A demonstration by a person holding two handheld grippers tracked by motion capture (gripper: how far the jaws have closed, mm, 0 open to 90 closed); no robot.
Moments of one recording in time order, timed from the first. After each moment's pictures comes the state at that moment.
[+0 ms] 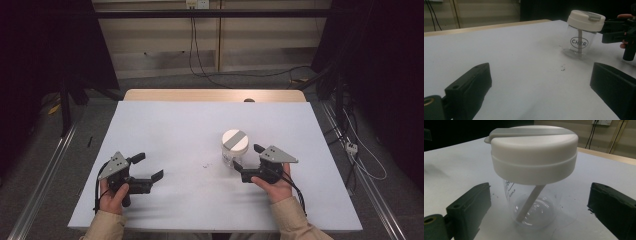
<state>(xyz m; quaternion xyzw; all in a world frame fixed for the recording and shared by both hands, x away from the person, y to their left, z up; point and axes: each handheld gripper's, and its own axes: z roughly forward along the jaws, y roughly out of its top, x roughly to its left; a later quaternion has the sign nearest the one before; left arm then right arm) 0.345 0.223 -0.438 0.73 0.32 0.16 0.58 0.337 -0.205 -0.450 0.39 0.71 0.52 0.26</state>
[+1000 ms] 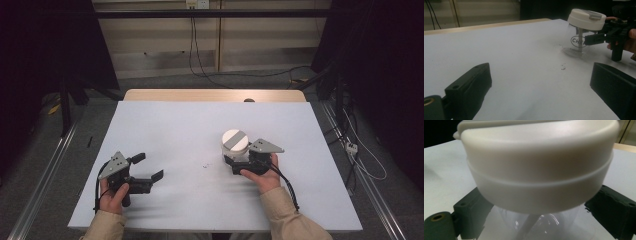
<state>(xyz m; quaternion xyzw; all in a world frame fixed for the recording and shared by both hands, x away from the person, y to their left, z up) 0.346 0.223 -0.438 0.74 0.31 0.16 0.58 0.368 -0.185 -0.459 0.40 0.72 0.51 0.23</state>
